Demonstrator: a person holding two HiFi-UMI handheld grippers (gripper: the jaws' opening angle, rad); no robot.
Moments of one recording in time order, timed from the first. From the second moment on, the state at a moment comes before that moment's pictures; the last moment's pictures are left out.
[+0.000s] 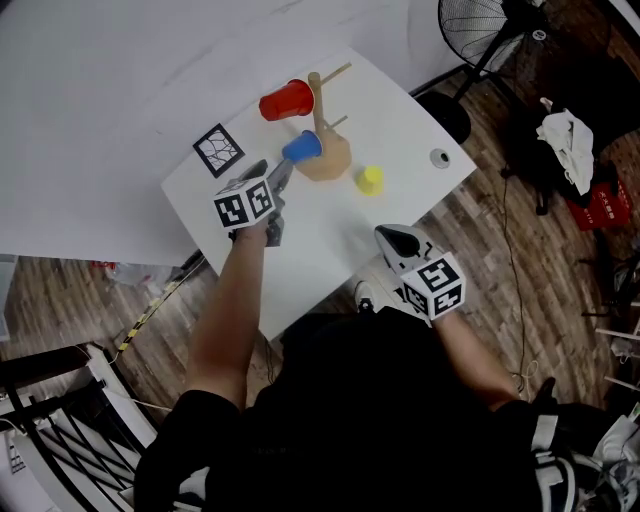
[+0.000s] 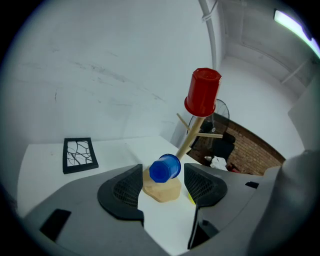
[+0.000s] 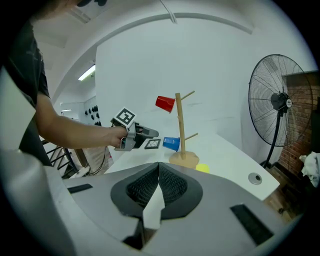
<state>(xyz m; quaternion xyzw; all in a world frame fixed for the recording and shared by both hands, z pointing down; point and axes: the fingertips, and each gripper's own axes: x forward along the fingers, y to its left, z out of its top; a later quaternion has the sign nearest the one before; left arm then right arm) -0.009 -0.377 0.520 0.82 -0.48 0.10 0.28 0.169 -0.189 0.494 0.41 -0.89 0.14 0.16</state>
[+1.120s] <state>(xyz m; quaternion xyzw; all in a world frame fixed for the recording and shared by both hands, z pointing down) -0.109 -0.216 0.544 0.82 -0.47 0.24 0.21 0.162 -0.274 0.568 0.49 -0.82 0.12 0.29</state>
